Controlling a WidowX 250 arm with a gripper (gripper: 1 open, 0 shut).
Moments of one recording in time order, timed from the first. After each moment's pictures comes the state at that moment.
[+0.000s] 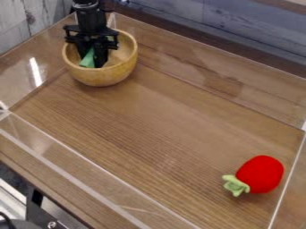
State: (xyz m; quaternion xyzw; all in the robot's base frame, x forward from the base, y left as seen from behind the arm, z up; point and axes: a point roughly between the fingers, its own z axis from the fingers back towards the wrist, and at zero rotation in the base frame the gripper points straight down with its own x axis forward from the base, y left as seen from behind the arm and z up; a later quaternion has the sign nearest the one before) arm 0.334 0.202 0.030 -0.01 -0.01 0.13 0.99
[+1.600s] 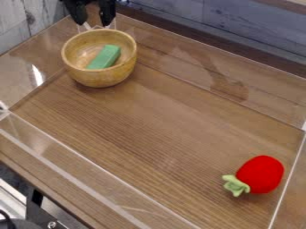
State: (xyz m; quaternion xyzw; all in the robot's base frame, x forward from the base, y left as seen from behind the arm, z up) arm 0.334 0.189 0.116 -0.06 -0.07 0.15 0.99
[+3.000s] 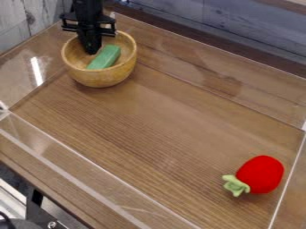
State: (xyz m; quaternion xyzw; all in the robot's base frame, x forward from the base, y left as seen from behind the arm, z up) arm 0.348 0.209 0.043 -0.01 -0.04 0.15 0.99
